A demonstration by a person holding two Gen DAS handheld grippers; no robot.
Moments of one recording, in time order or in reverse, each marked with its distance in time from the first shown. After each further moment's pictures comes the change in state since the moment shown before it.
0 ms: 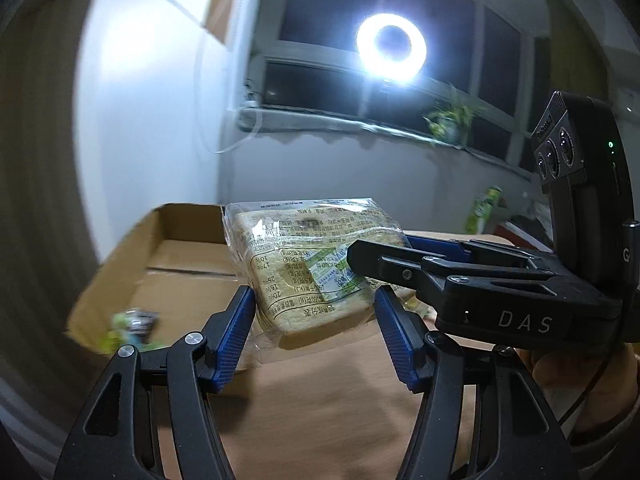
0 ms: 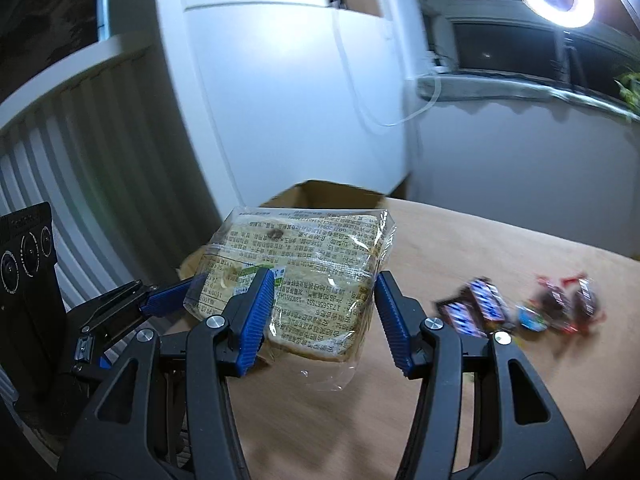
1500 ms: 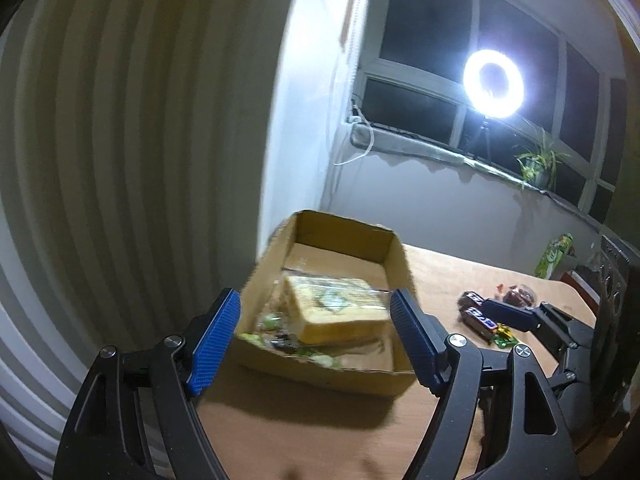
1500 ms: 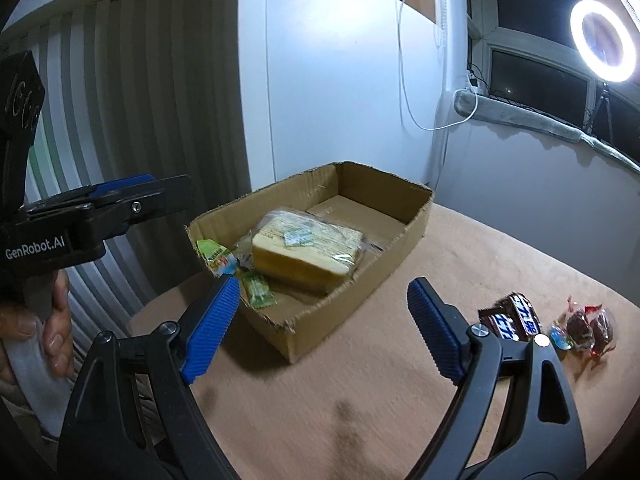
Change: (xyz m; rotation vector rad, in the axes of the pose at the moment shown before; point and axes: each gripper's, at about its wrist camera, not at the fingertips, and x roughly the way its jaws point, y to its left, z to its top) left arm -0.031 0.081 -0.001 -0.144 -0.047 0.246; right arm 0.031 0.050 -0.035 -0.188 0.009 -0.049
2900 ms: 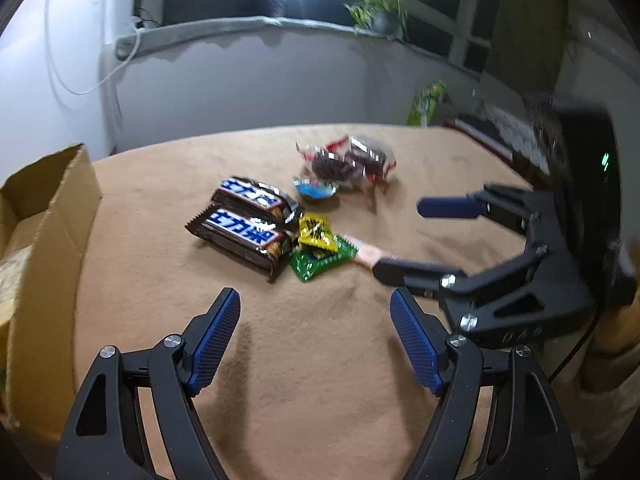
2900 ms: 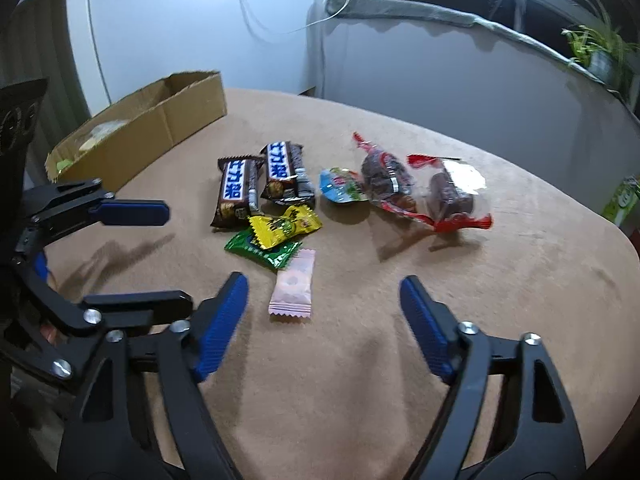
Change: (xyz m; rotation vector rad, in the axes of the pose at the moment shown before) left arm 0.113 -0.205 -0.072 0.391 0.393 -0.446; right arm -0.039 -0.202 -0.090 0.138 0.279 -0.174
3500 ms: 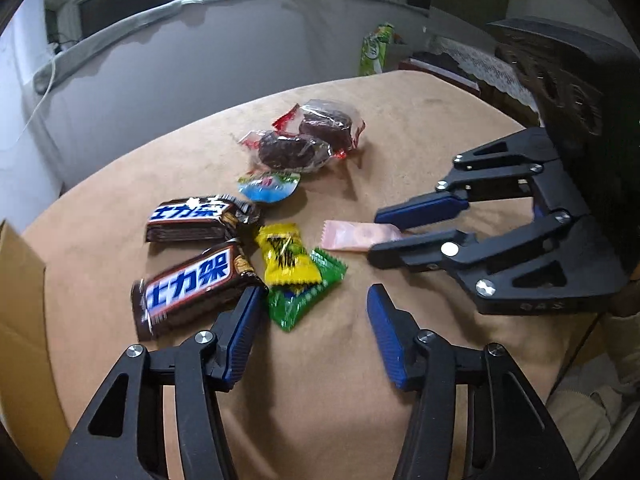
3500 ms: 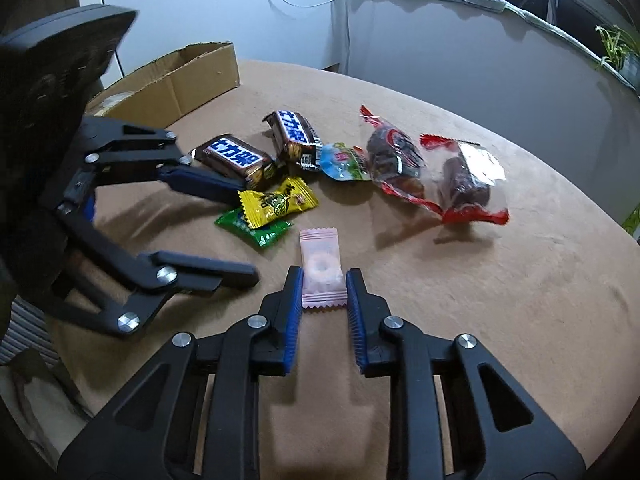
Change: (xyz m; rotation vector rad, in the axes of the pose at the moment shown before) left arm 0.043 -0.013 0.029 0.246 0.141 -0.089; right arm 0.011 -0.016 -0.002 -0.048 0.075 0.069
